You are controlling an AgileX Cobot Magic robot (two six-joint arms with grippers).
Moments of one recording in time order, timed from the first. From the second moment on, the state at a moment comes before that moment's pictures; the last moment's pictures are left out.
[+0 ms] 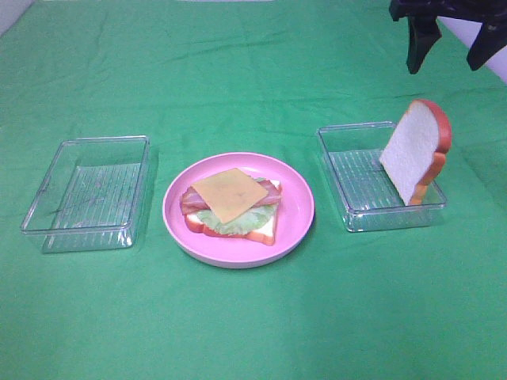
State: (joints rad) left arm -0.38 0.00 -0.50 -0.01 1.06 0.00; right arm 0.18 1.88 -1.75 -0.02 1.21 0.14
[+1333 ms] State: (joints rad) left arm -0.38 0.00 -0.50 -0.01 1.06 0.00; right arm 0.16 2.09 -1.74 0.00 1.20 0.08
